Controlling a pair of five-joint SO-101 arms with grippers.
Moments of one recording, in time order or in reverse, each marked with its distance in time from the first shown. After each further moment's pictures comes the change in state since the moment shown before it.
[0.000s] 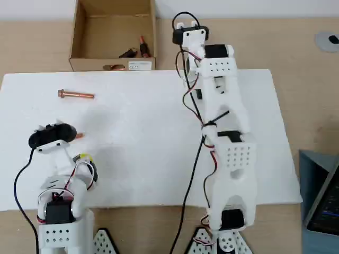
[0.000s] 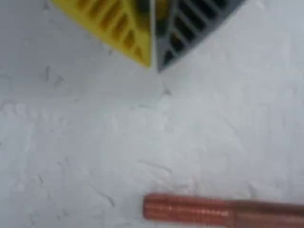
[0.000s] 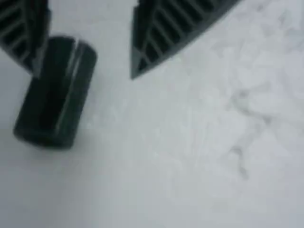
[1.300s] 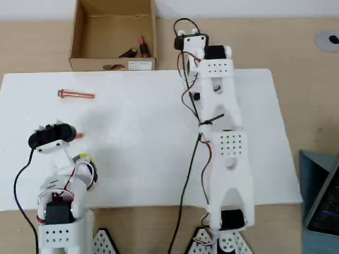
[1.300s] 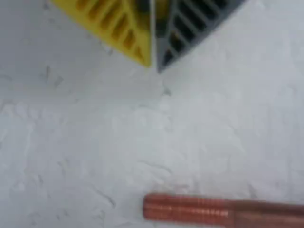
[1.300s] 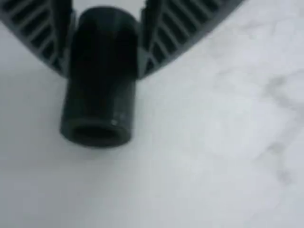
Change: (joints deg) left arm 0.0 0.0 0.0 0.0 0.0; right arm -0.2 15.6 -22.9 13.5 0.0
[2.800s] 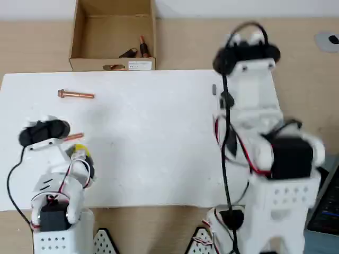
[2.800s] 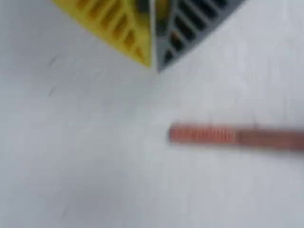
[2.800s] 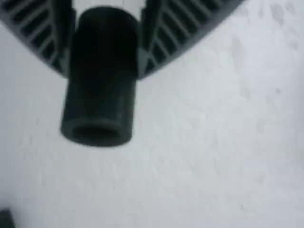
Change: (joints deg) left arm 0.0 0.0 -10.2 0.0 0.0; right arm 2.2 -102.1 68.7 5.1 -7.3
